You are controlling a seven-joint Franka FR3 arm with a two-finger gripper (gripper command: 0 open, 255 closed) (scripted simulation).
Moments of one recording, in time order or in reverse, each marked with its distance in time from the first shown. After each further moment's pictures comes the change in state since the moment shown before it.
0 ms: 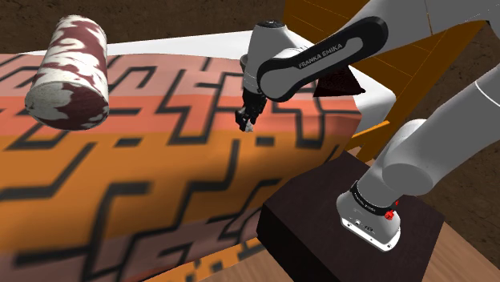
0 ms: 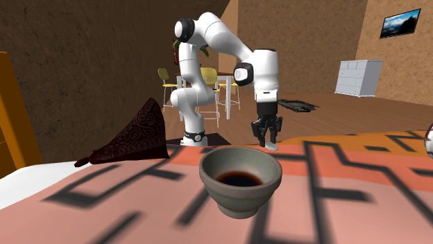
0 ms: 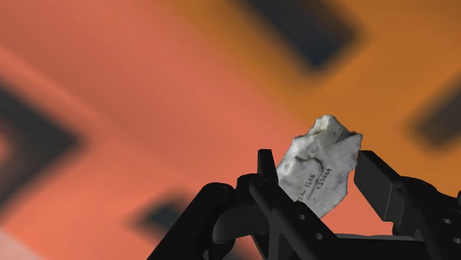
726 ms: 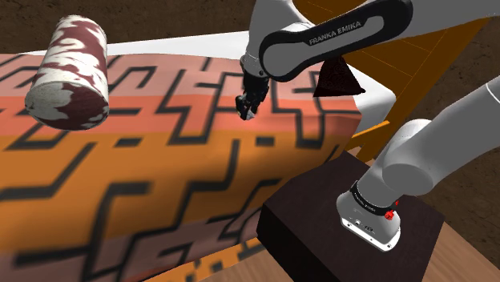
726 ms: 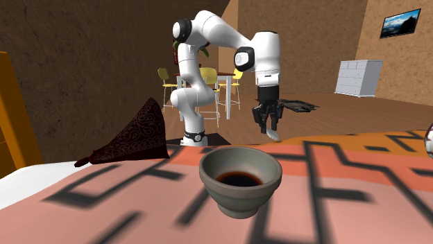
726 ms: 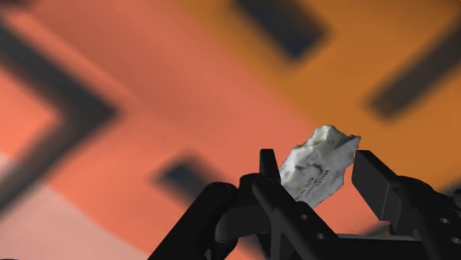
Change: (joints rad) arm 0.003 -0.080 -0.009 0.074 0.008 -0.157 -0.005
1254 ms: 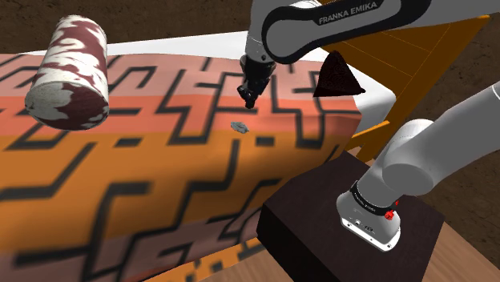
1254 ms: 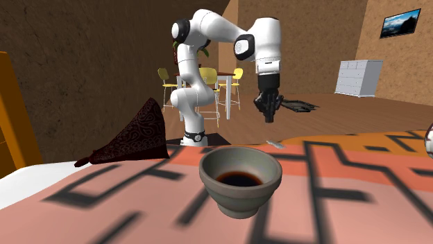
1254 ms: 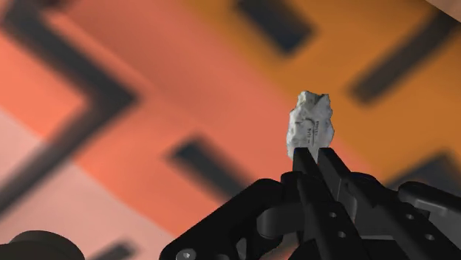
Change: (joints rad) arm -0.001 -0.044 -0.009 0.066 0.001 -0.110 -0.003
